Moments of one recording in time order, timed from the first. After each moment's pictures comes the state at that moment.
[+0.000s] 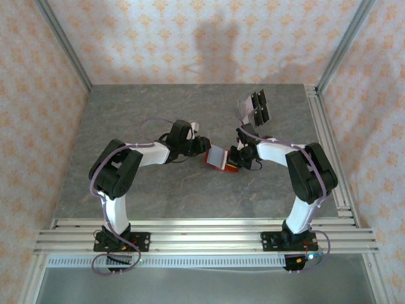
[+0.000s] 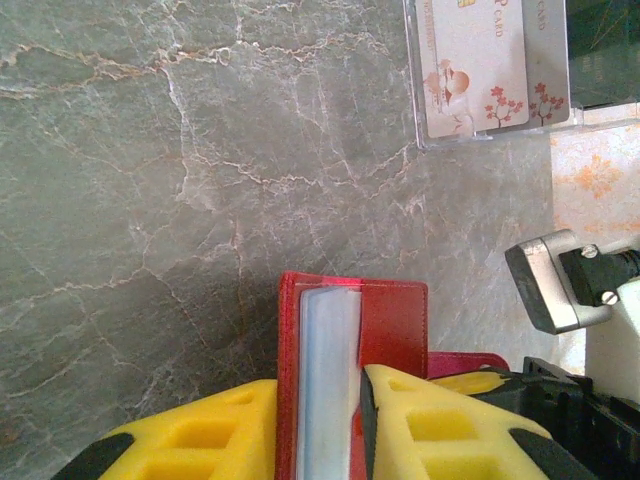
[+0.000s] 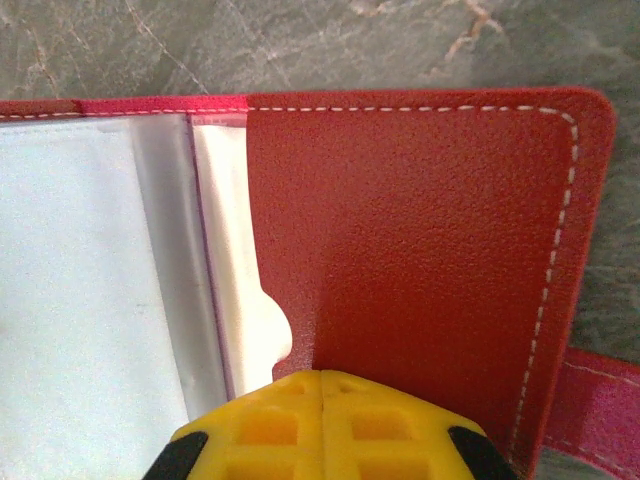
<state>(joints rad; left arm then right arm) -0.47 1.90 1.02 0.19 0.43 -0.84 0.41 1.80 0.99 -0.40 -0.34 0.71</state>
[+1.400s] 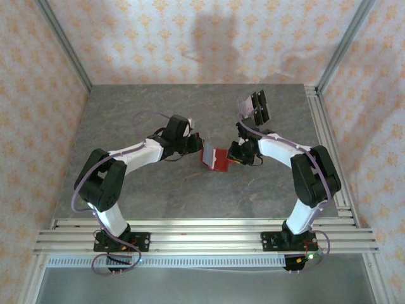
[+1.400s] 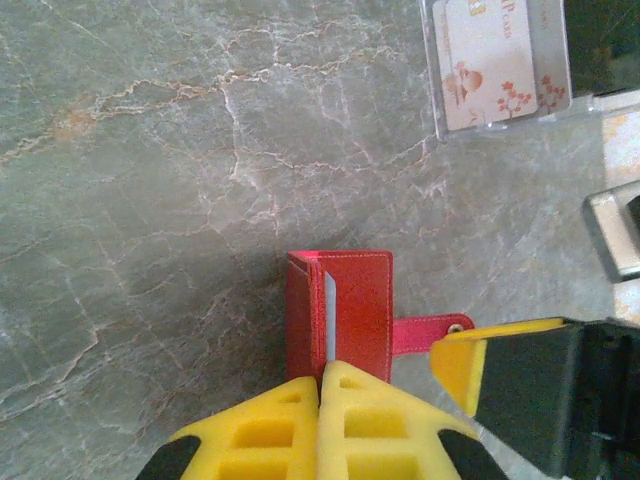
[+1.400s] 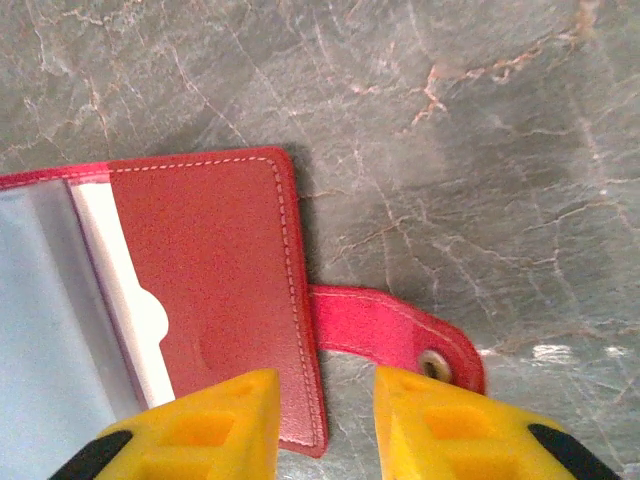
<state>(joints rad) -0.48 1.73 1.08 -0.15 0.30 -0.72 0.42 1.73 1.08 -0.55 -0.25 0.67</state>
